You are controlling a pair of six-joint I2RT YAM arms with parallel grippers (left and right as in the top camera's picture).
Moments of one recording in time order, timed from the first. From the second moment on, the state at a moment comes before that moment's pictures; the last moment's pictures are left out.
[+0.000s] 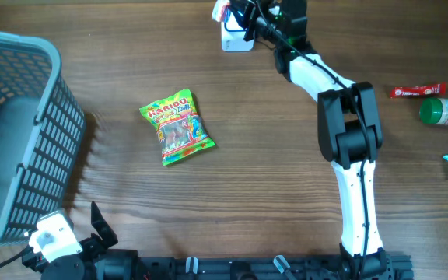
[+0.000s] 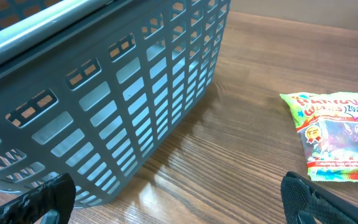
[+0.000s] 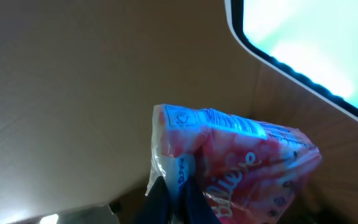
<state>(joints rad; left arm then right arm) -0.06 0.01 0.73 -1.23 -0.49 -0.21 0.25 2.52 1.87 0.57 -0.63 2.04</state>
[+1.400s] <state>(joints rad) -0.06 0.01 0.73 -1.23 -0.49 -0.21 -0.41 1.96 1.93 -1.06 -0.07 0.89</state>
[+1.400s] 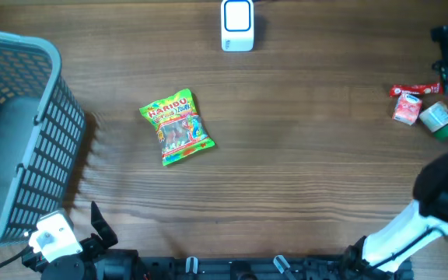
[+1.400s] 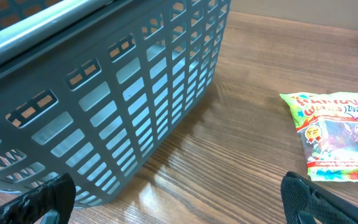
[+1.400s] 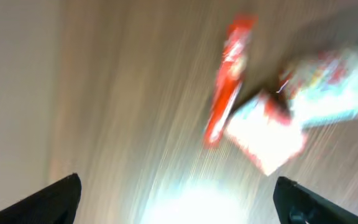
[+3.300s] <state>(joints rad) -0.06 0.01 0.73 -1.23 -0.49 -0.21 0.63 1.99 1.64 -1.03 -0.24 0.73</state>
